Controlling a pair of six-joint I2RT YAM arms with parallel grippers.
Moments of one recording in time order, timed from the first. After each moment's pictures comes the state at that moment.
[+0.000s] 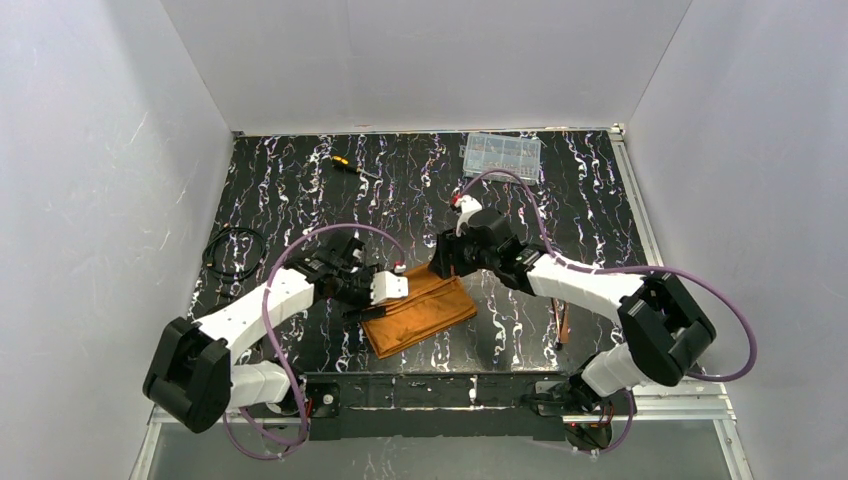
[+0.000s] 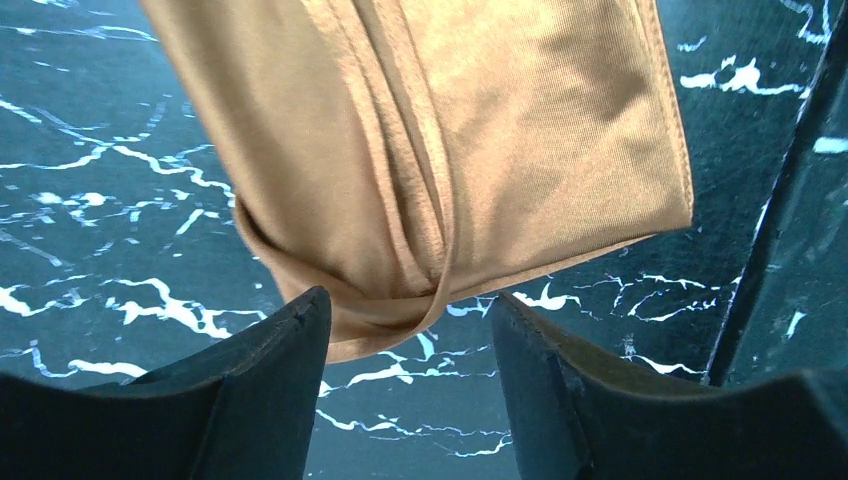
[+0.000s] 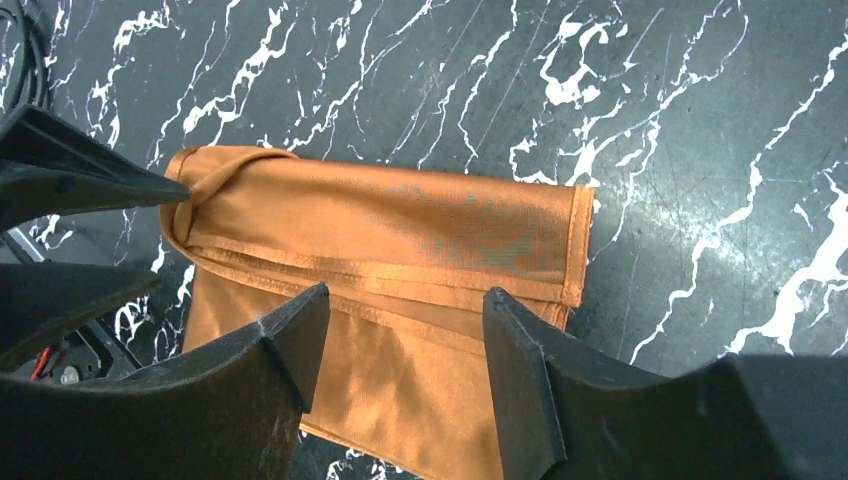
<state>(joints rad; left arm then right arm) -0.54 1.22 0.73 -0.70 0.38 0.91 0.77 1.48 0.82 0.03 -0.15 0.41</state>
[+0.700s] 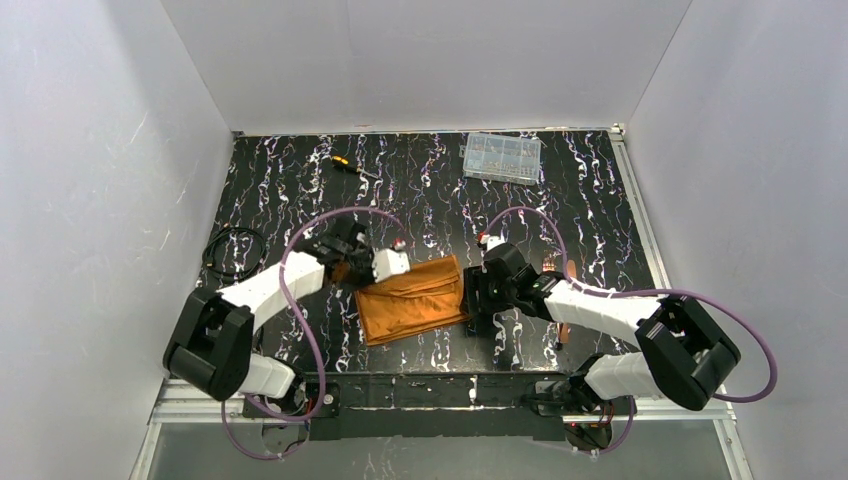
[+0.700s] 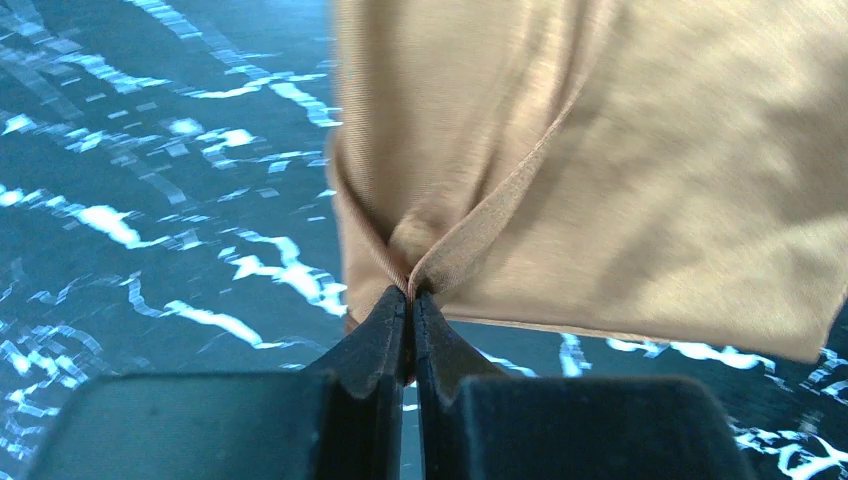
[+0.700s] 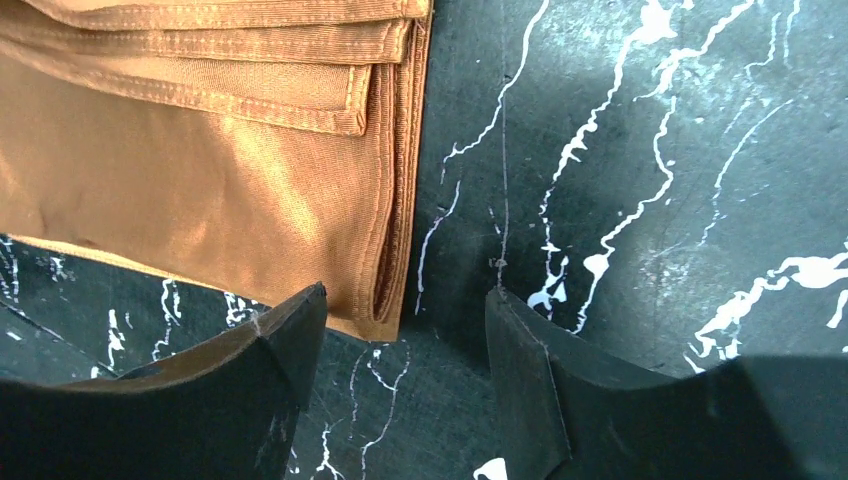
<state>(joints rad) -0.52 1.37 0.73 -0.49 0.18 0.89 0.78 1.31 0.57 -0.16 -0.06 0.53</state>
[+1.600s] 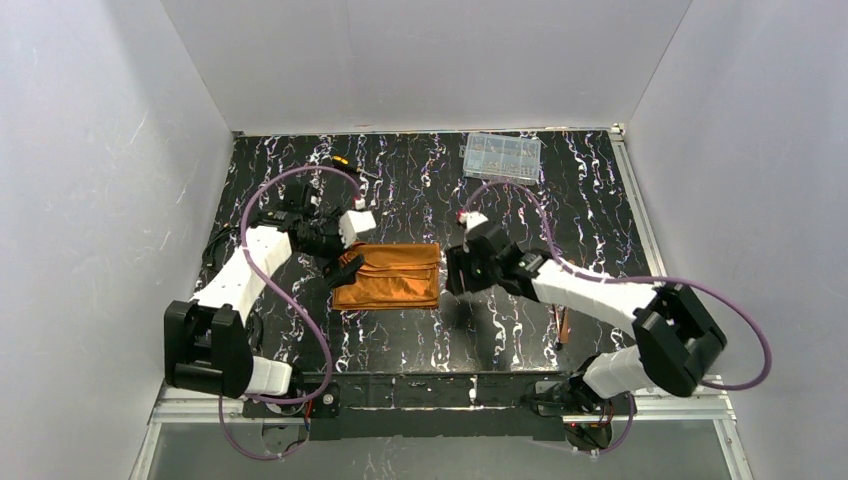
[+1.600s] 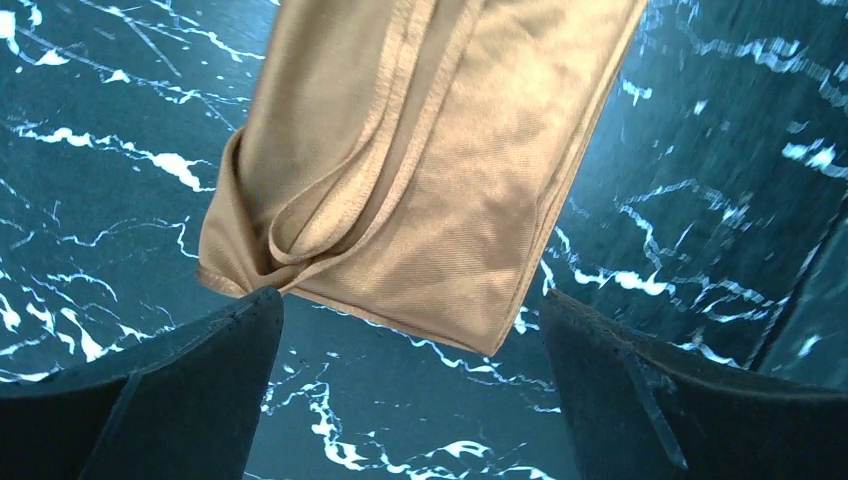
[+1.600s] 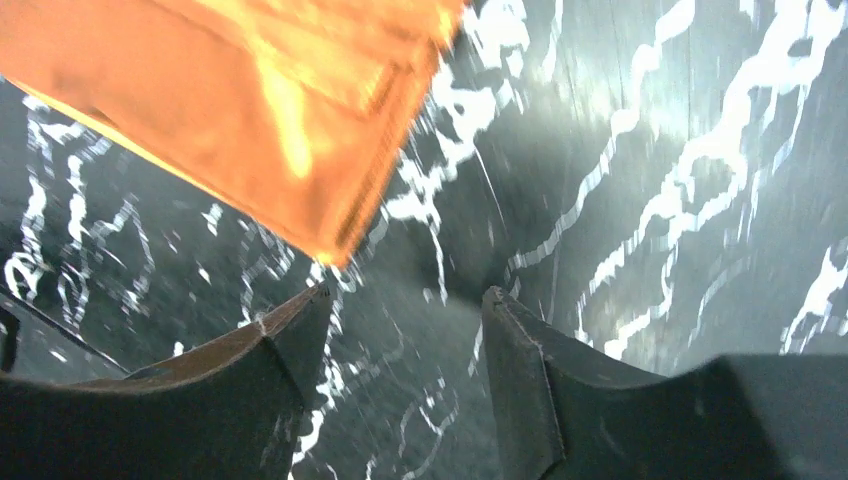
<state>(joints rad) -0.16 1.40 1.03 -0.83 0.57 0.88 0.82 1.36 0.75 -0.25 -0.01 0.46</state>
